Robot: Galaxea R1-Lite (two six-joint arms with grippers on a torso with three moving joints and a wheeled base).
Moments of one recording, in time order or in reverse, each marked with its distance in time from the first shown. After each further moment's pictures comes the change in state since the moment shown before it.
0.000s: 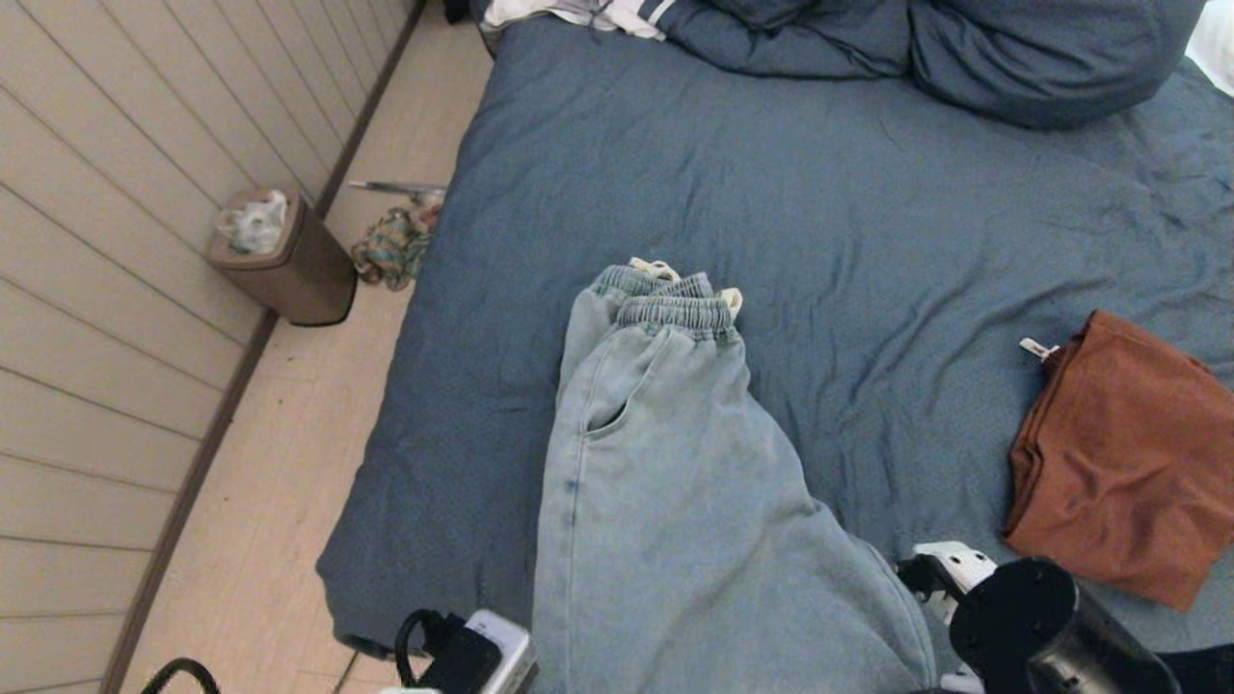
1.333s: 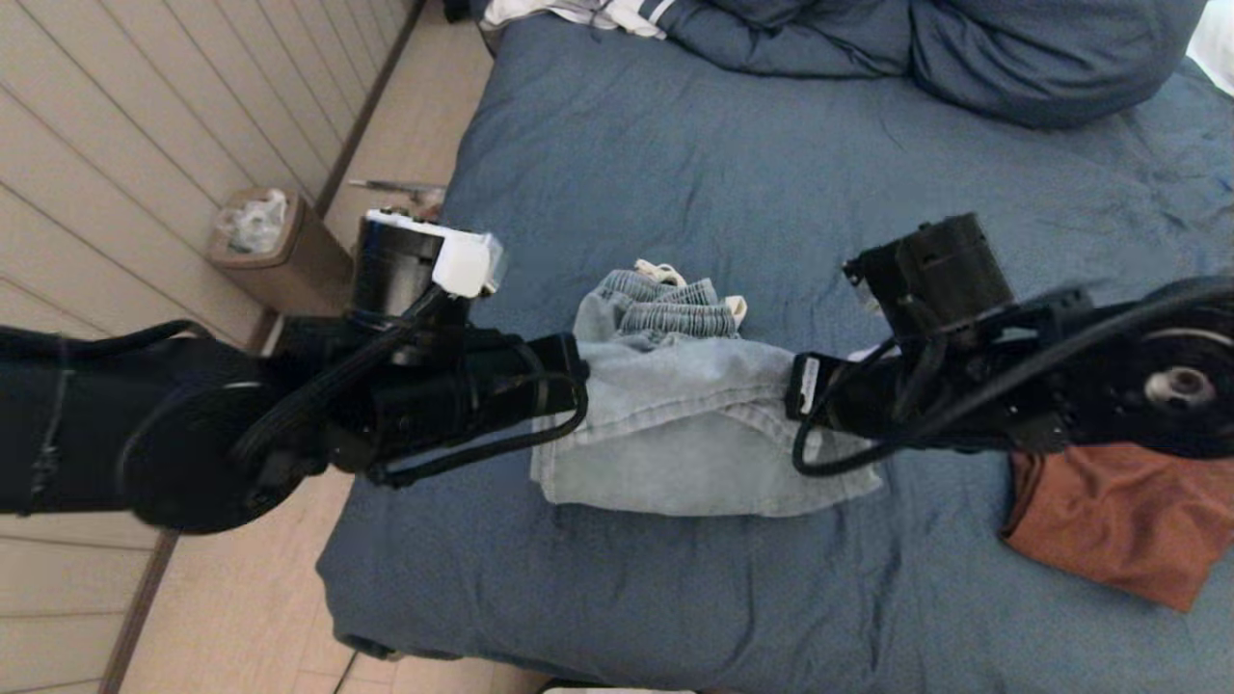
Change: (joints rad) left arm 0.549 0.175 -0.741 0.128 -0.166 0.116; right arm -0.321 0.286 -0.729 0.072 -0.014 -0.109
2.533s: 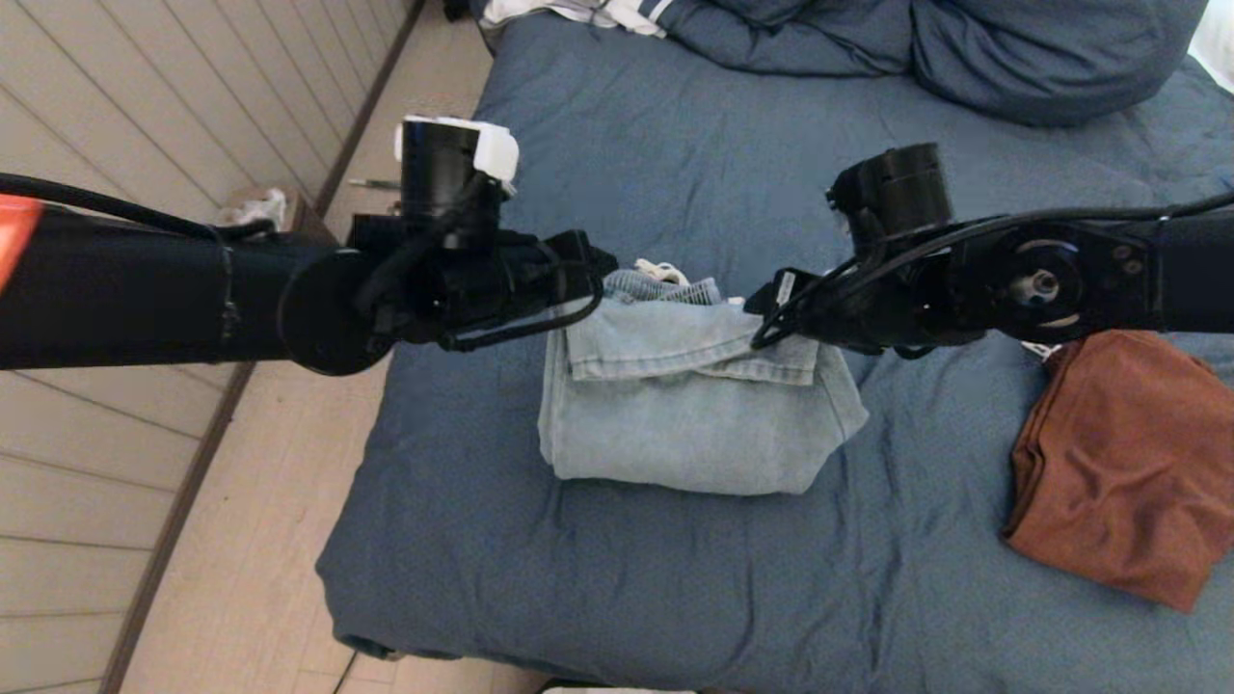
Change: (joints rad) left arm 0.092 0.166 -0.392 0.089 0.011 0.070; right arm -0.109 0.172 -0.299 -0.036 0.009 -0.076
